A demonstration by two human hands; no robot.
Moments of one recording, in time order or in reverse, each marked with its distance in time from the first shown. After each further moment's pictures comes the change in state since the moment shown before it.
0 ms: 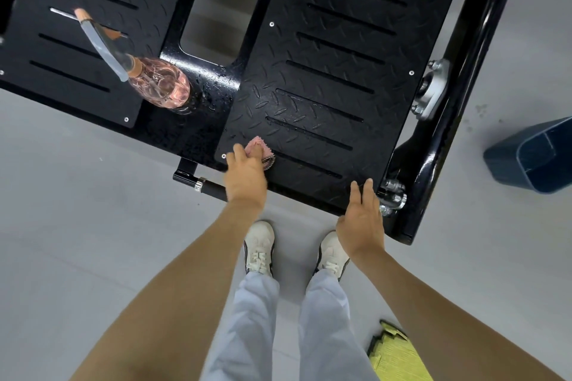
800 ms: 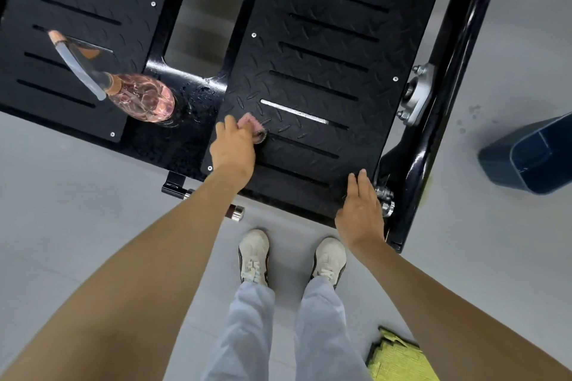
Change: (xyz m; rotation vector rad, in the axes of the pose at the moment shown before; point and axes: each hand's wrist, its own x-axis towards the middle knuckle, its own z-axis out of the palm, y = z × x) left_hand 0.049 0.027 -0.042 0.078 0.062 0.097; right_hand 0.030 0.011 -0.024 -0.055 -0.010 -0.043
